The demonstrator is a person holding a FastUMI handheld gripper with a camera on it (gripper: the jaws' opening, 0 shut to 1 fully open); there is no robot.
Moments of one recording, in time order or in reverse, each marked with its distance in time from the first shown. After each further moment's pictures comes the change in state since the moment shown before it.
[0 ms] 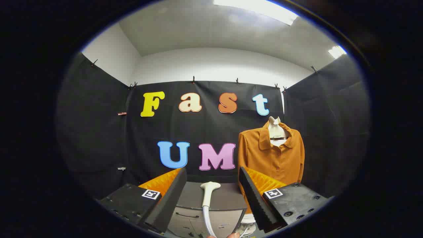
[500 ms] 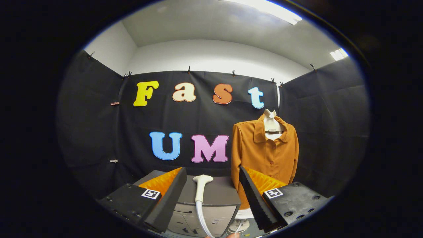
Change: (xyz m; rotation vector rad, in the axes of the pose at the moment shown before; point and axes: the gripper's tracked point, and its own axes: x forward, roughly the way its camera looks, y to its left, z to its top) arm 0.011 -0.005 -0.011 -0.035 0.062 -0.058
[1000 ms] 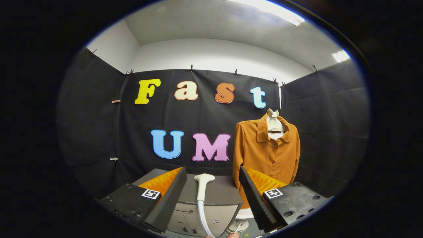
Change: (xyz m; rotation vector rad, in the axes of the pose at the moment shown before) arm -0.001 0.011 -0.008 -0.009 0.019 0.005
